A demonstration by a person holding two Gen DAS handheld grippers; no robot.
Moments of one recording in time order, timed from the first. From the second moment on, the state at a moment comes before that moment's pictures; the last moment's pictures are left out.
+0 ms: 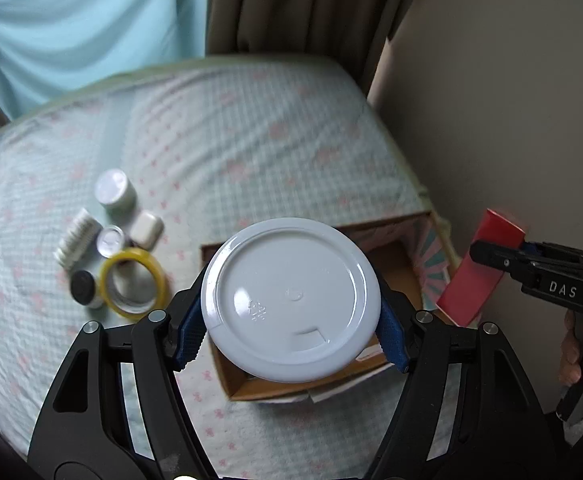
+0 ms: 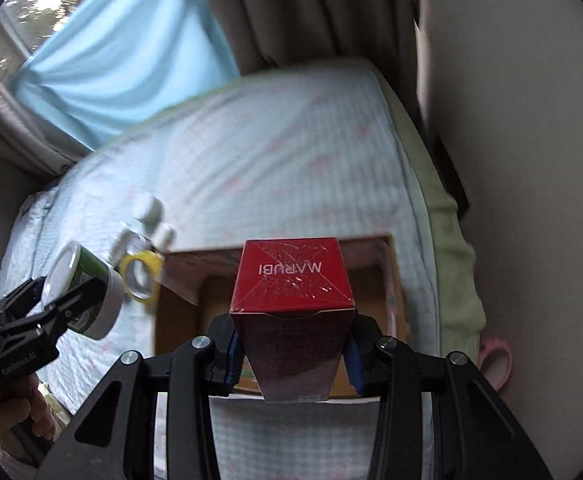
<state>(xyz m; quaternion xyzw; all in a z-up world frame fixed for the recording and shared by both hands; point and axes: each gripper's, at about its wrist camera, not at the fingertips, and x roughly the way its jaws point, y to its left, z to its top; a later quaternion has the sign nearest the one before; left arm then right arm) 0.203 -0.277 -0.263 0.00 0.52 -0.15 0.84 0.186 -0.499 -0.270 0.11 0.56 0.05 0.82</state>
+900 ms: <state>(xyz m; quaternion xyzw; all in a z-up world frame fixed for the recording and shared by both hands) 0.226 -0.328 -0.386 0.14 0.60 -0.15 0.77 0.228 -0.513 -0.415 0.26 0.70 0.00 0.66</state>
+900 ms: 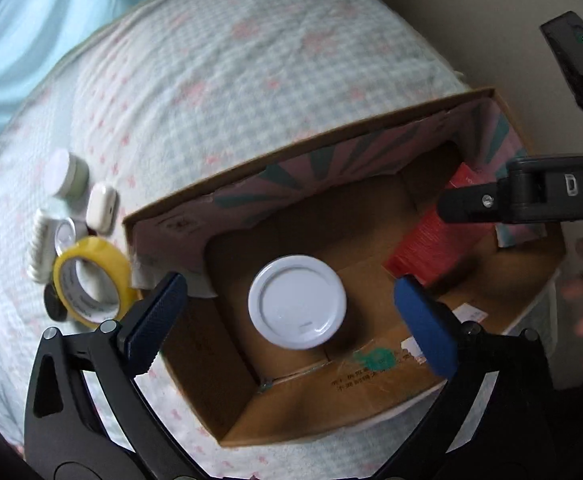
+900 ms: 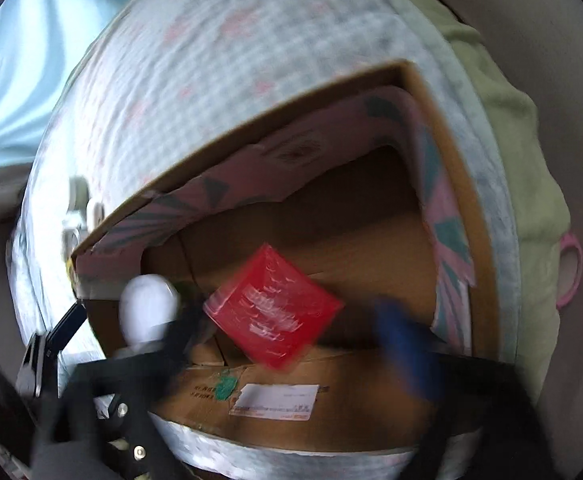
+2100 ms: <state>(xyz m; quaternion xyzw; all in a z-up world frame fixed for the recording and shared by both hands) 0.146 -0.215 -0.231 0.07 0.52 -0.09 0.84 0.190 -0.457 -0.273 0.19 0.65 -0.03 0.74</state>
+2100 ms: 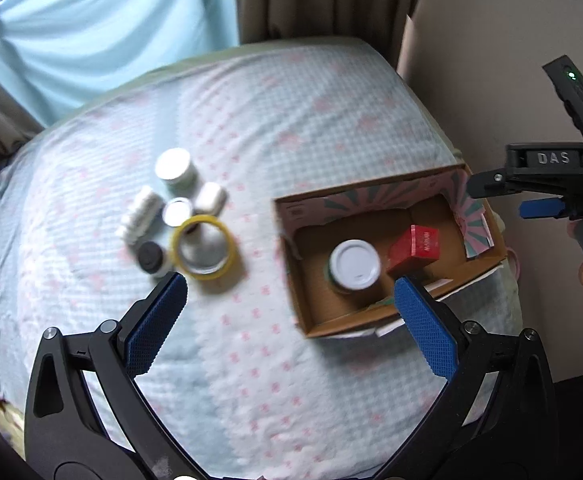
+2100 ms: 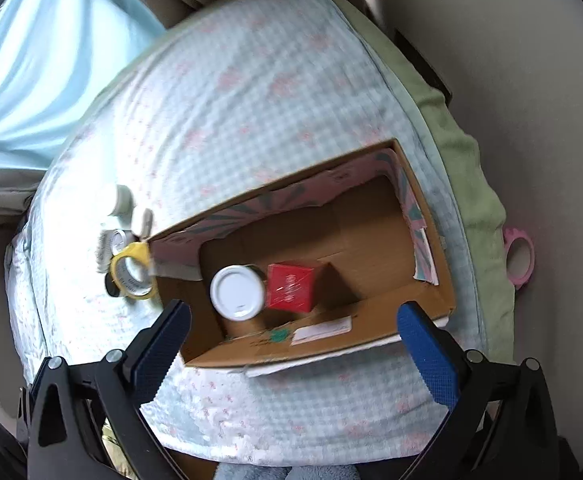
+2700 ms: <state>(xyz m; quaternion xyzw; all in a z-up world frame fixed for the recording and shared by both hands) 0.135 -0.022 -0.152 0.04 0.45 -0.12 0.88 0.119 -0.282 -0.161 0.16 0.49 0.02 0.85</state>
